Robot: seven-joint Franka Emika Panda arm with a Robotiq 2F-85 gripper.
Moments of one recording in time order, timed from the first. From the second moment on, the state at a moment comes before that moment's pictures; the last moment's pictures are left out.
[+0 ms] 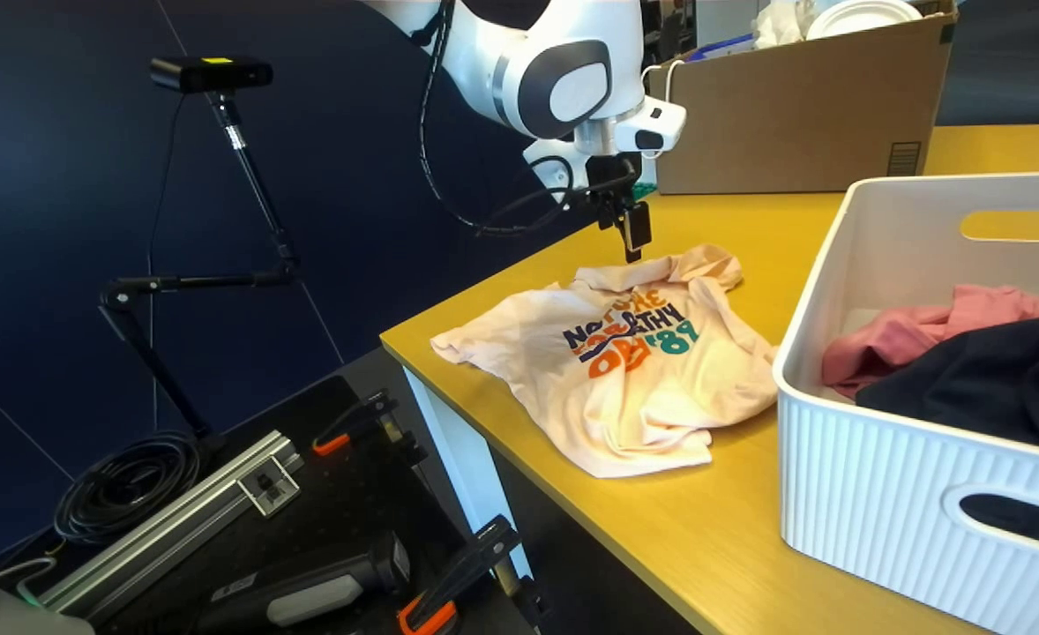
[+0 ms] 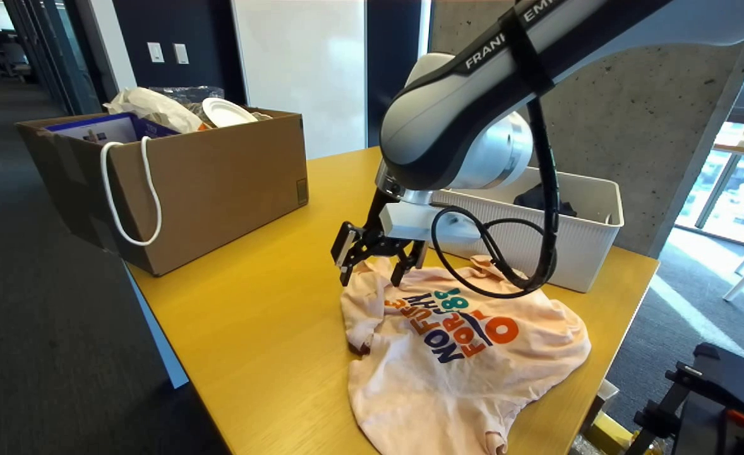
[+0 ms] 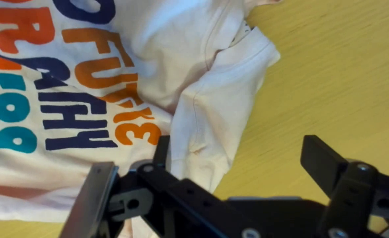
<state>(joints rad) 0.07 0.84 0.07 -1.50 0.23 2.53 0.29</state>
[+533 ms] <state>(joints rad) 0.05 0.85 0.02 -1.45 0.23 2.38 0.39</state>
